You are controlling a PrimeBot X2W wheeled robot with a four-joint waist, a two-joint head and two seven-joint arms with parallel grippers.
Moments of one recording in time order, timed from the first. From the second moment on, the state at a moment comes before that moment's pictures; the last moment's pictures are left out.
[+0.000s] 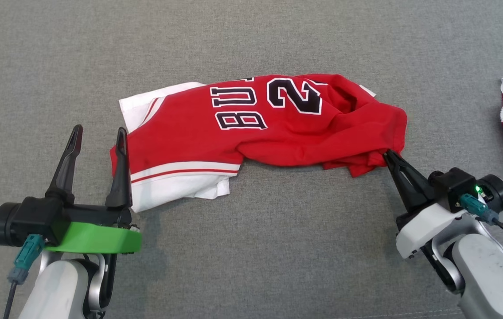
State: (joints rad) left arm -0.23 0.28 -0.26 0.00 -0.37 0.08 -0.26; right arm -0.30 -0.37 0.33 0.23 0.23 0.13 -0.15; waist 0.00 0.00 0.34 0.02
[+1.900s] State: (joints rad) left arm -0.06 0.26 -0.32 0.10 -0.50 0.09 -0.08; right arm -0.06 -0.10 0.06 -0.06 0.19 0.13 -0.21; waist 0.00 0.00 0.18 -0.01
